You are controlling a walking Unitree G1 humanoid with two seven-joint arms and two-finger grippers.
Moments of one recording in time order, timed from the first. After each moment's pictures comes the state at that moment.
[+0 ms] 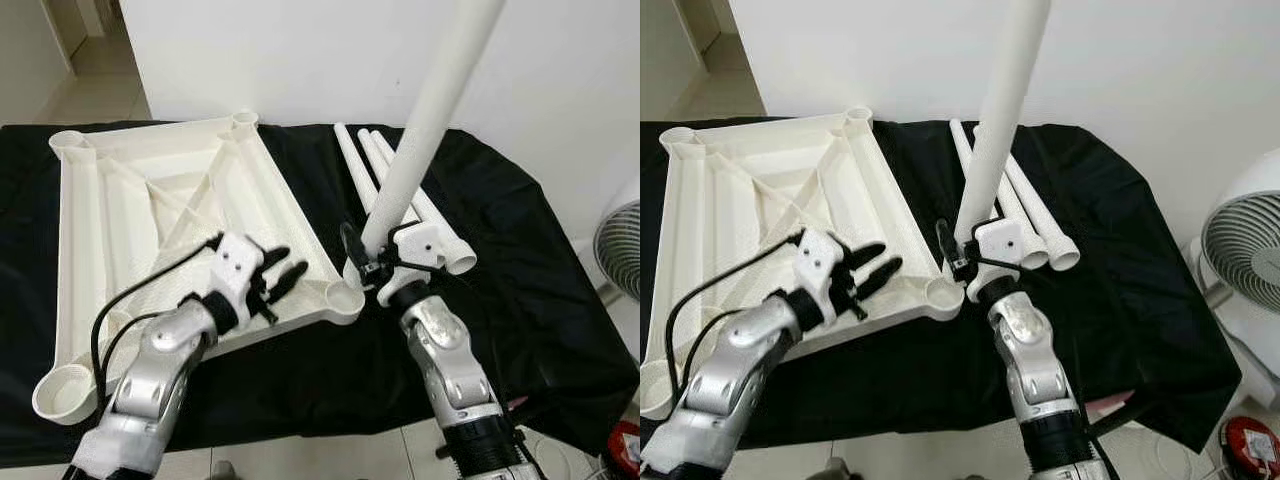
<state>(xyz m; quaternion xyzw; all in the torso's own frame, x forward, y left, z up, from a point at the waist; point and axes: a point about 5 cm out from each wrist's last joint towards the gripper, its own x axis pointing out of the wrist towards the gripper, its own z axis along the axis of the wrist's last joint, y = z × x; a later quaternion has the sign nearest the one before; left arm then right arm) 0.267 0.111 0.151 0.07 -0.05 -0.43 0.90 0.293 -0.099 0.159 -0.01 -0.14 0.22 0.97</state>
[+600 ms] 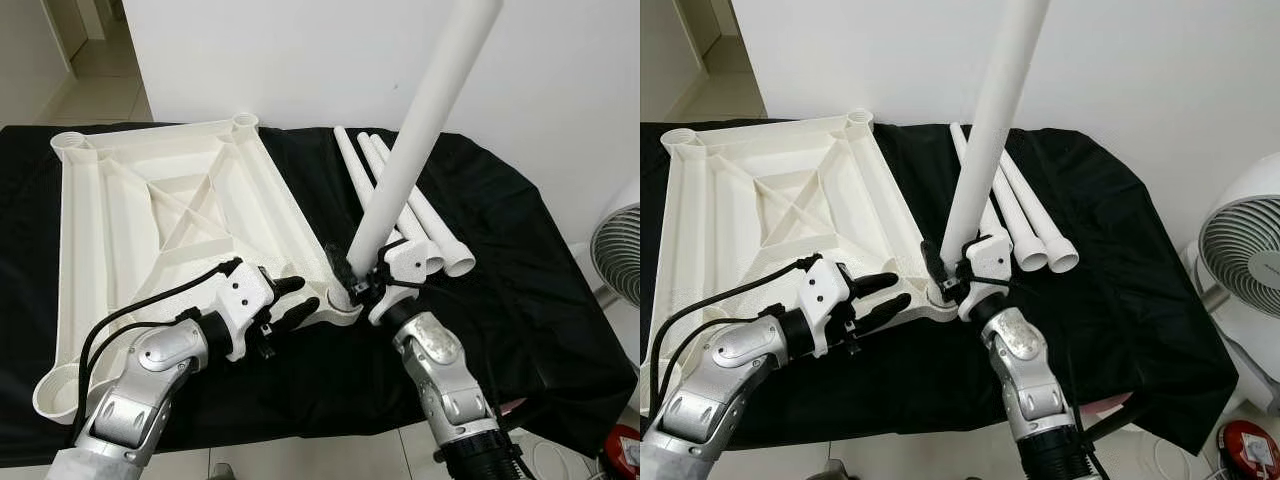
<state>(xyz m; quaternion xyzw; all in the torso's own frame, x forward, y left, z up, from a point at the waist) 0.245 0.112 0.150 0.13 -0.04 -0.50 0.86 0.283 -0.090 0.146 0.01 -0.12 0.27 0.96</state>
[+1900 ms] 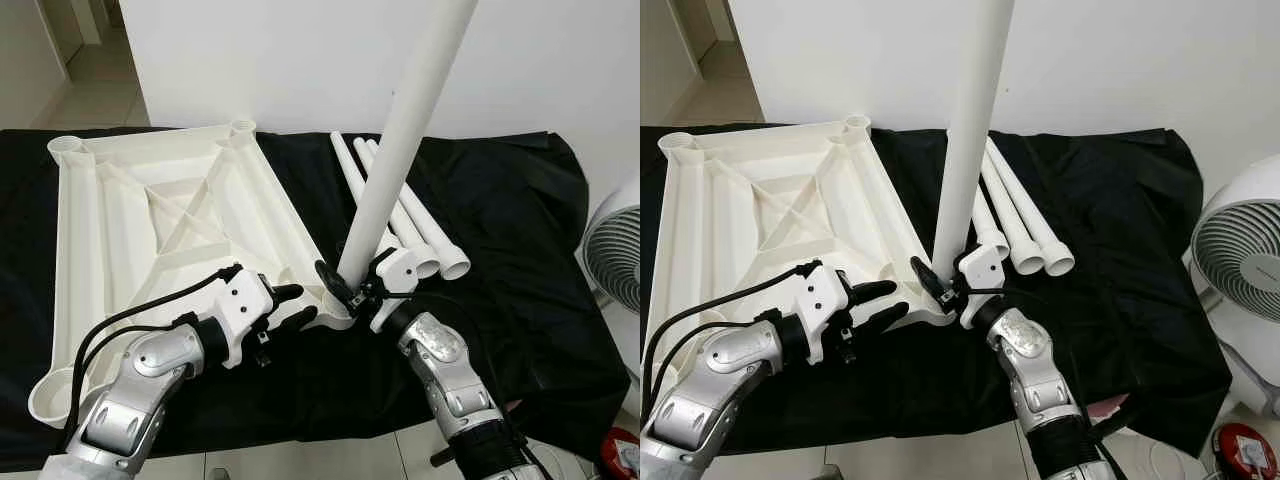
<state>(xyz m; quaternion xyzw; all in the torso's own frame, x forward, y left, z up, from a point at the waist) 0.241 0.116 0.151 0.14 -0.03 -0.50 0.85 0.290 -0.093 0.132 -0.03 -0.09 0.34 0.93</state>
